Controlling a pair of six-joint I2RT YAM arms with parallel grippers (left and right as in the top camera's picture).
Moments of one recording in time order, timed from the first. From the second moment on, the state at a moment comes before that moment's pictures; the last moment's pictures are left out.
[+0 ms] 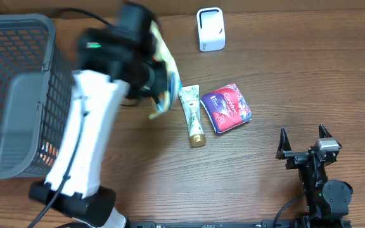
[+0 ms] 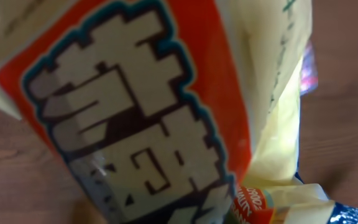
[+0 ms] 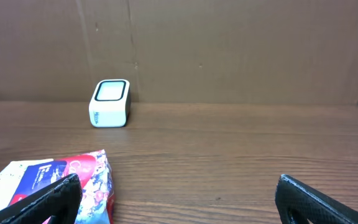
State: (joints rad) left arm -0.38 1.75 2.02 -1.58 0.07 -0.44; right arm 0.00 0.01 0.02 -0.03 -0.07 0.02
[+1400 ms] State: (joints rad) left arm -0.34 1.76 2.22 -1.62 -0.16 -0.46; right arm 0.00 0.01 0.02 -0.03 -0.07 0.02
